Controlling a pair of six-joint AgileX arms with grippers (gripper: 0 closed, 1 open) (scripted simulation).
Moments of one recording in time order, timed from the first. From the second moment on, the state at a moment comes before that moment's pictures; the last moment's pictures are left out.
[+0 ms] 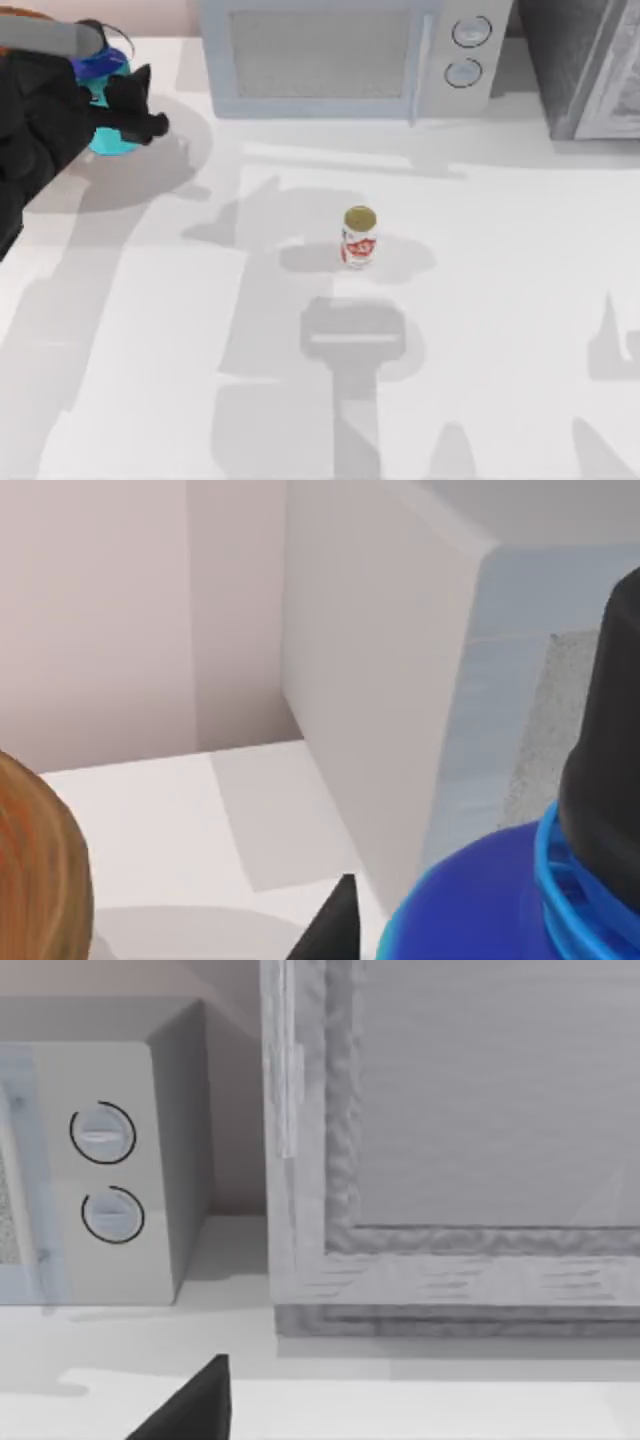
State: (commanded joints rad) left arm -0.12 1.72 0.76 0.75 0.23 -0.01; right arm 0.00 0.00 0.00 0.00 0.00 0.00
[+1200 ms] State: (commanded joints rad) left arm 0.29 1.69 1.37 -0.03 0.31 0.10; right arm 0.00 0.00 0.00 0.00 0.00 0.00
